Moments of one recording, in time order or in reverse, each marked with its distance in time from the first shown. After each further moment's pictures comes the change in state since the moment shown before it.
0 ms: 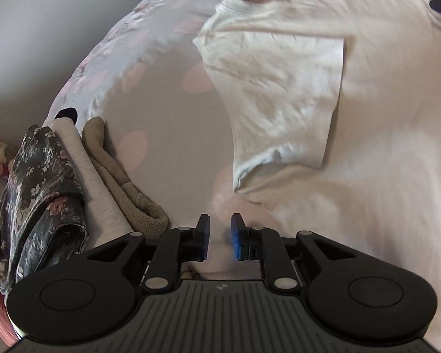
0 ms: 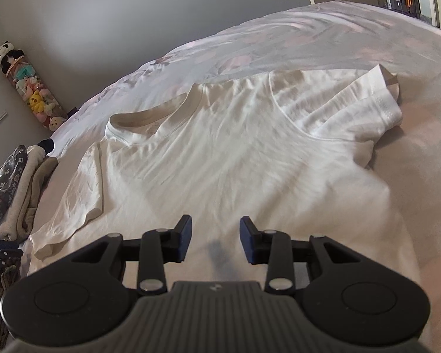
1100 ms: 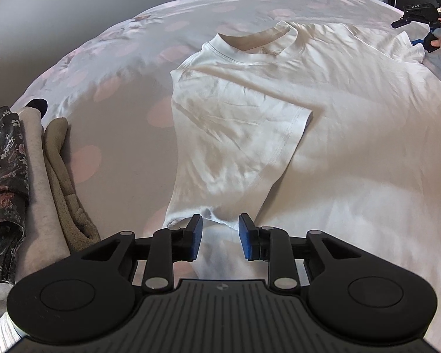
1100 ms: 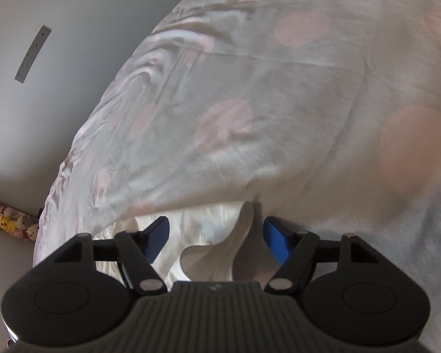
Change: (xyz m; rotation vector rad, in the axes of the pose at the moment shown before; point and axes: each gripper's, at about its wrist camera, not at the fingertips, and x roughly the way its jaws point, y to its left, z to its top) left arm -0.003 -0.016 0.011 -0.189 -0.107 -0.183; right arm 0.050 -0.217 0.160 0.499 0.041 -0.042
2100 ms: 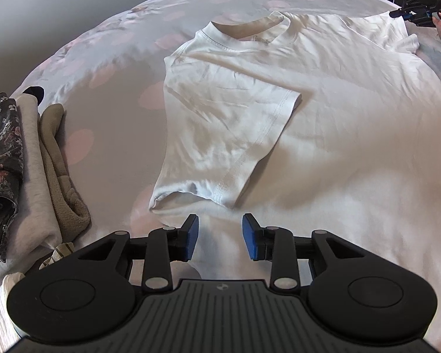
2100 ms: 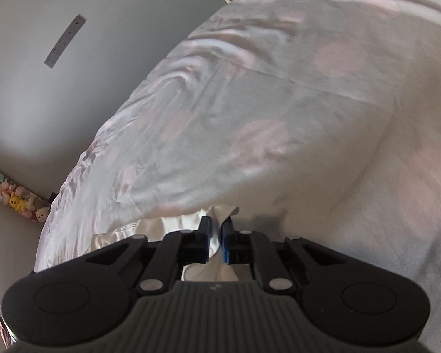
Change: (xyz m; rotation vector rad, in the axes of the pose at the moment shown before) left arm -0.006 -0.007 -0.015 -0.010 0.023 -0.013; right arm -0.025 0.036 0.003 -0.189 -0.045 0.060
